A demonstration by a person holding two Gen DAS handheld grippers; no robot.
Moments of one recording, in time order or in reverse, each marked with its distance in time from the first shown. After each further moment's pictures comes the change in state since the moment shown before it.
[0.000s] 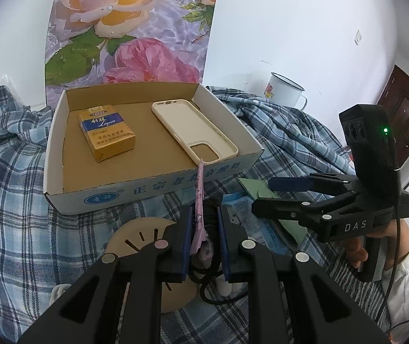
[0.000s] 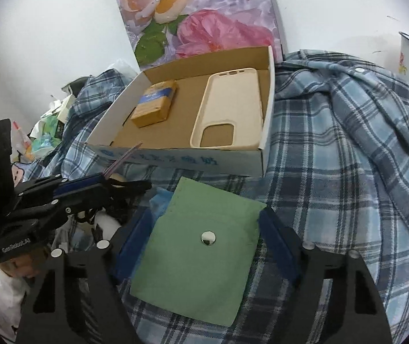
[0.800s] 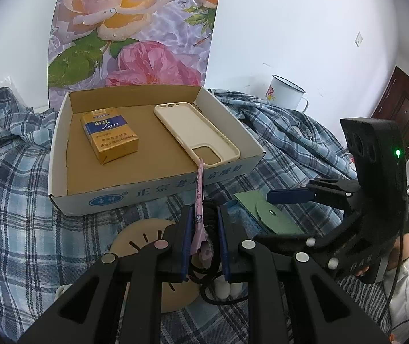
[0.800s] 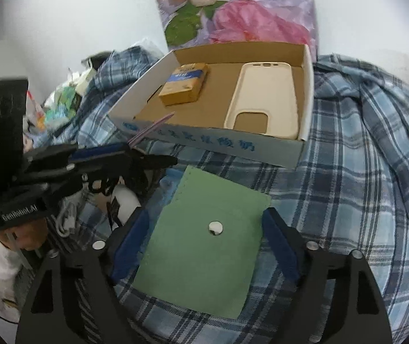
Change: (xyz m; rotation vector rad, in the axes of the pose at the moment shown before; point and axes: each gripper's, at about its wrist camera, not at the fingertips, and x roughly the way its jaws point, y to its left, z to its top) left arm -0.003 0.000 0.001 0.001 -0.010 0.008; right arm 0.007 0.027 -0.007 -0.143 0.066 0.023
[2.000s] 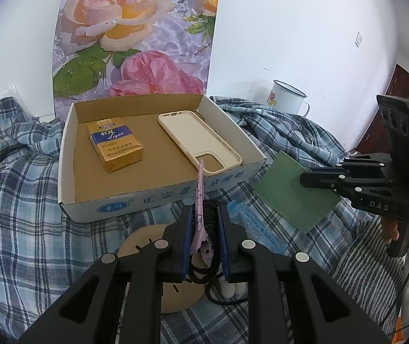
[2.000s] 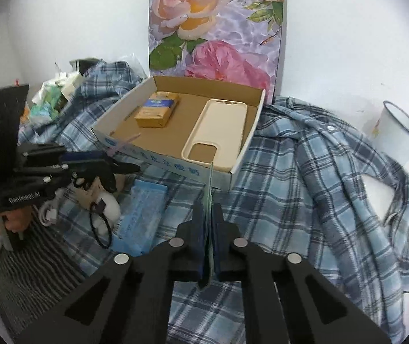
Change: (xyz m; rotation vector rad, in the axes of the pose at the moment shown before) left arm -0.006 -0.003 -0.001 0.032 -0.050 0.046; right arm -0.062 -0.008 0.006 -0.102 -0.068 -0.190
